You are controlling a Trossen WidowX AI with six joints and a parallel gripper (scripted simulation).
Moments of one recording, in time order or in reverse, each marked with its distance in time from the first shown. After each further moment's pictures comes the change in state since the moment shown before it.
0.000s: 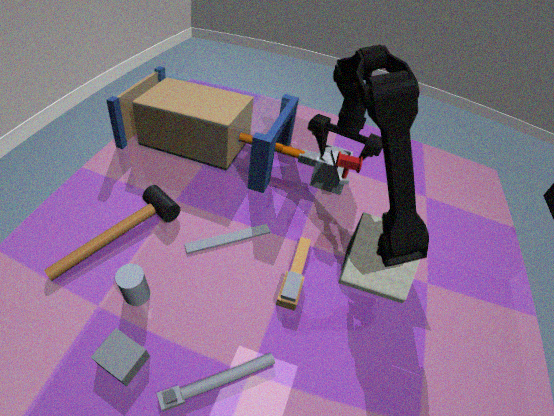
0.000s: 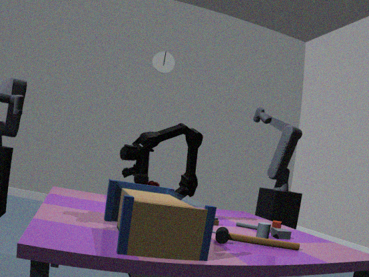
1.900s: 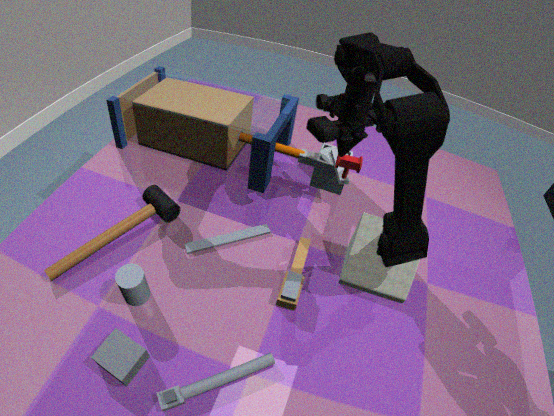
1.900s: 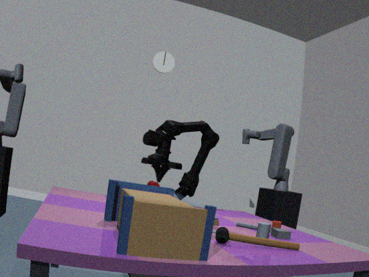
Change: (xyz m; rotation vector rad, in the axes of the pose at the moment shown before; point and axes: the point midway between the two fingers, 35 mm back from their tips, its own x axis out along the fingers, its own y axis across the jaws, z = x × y) arm -0.065 -0.016 -0.082 -0.956 -0.076 -0.018
